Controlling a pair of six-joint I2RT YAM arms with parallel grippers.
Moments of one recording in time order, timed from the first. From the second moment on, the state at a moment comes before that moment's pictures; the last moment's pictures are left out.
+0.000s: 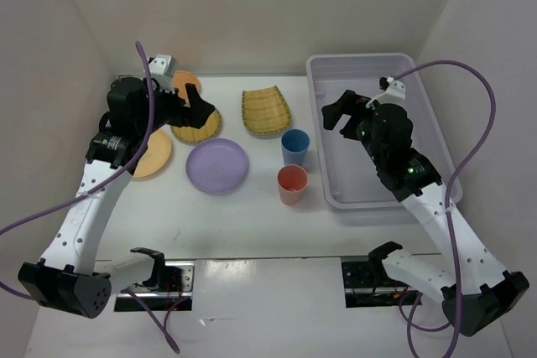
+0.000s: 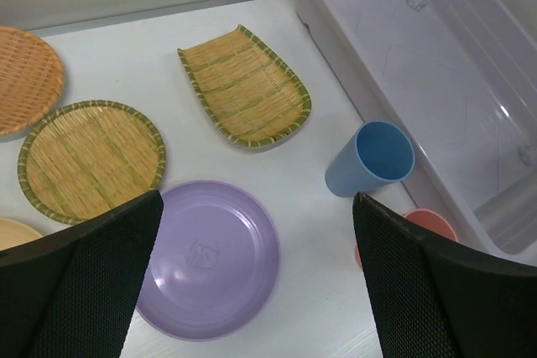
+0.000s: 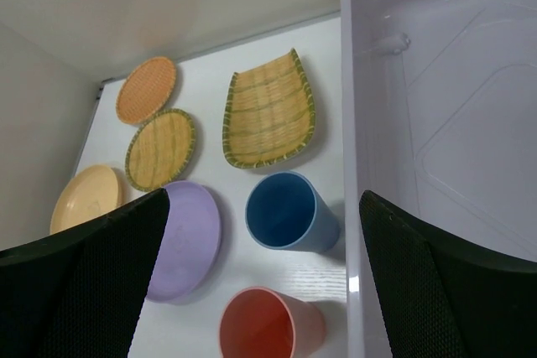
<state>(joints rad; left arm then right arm) -0.18 1.13 1.27 -0.41 0.31 -0.18 0.43 0.95 1.07 -0.32 0.24 0.53</state>
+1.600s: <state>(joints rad) -0.45 1.44 1.38 -0.44 0.05 -0.17 0.60 1.23 1.04 -0.57 -0.03 0.31</state>
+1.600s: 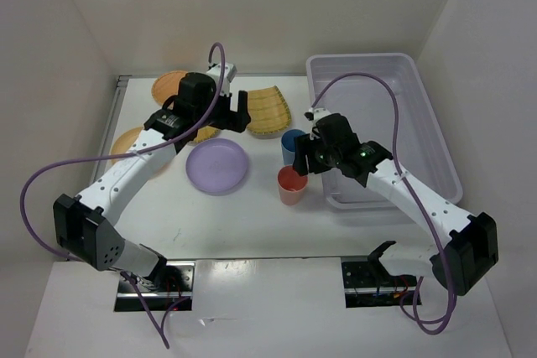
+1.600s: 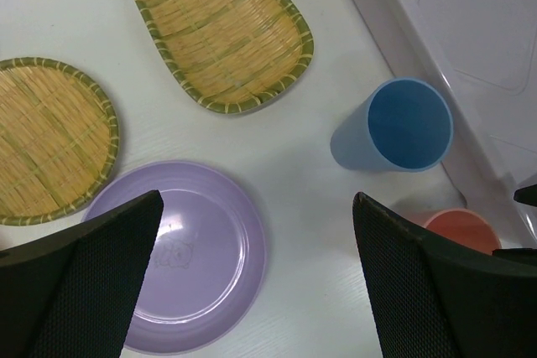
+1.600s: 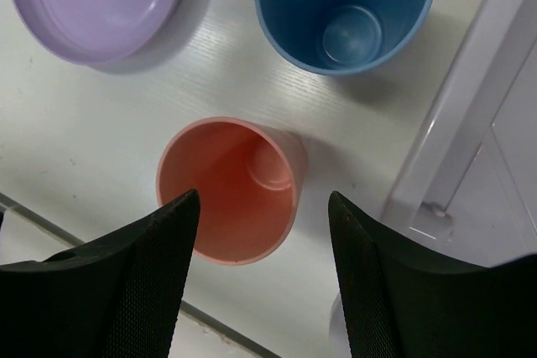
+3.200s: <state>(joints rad) -0.21 1.22 1.08 -0.38 0.00 -0.31 0.73 1.13 1.39 -0.65 0.17 0.46</state>
